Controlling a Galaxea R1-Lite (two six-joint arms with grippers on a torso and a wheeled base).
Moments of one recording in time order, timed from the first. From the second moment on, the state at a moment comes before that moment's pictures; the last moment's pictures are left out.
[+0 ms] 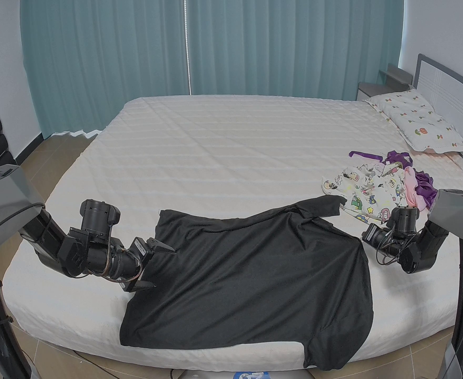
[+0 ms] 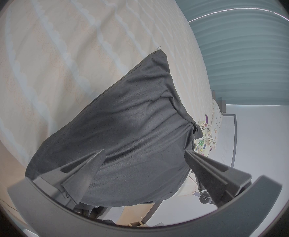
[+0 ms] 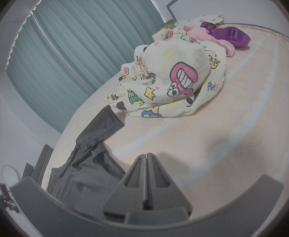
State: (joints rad) left arm -0.18 2.08 -0.80 -0.43 -0.43 -1.04; right arm -0.05 2.48 -0.96 -1.03 0.12 0.56
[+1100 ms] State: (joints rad) left arm -0.18 2.08 -0.80 -0.43 -0.43 -1.04; right arm 0.11 2.58 -1.24 -1.07 0.06 0.68
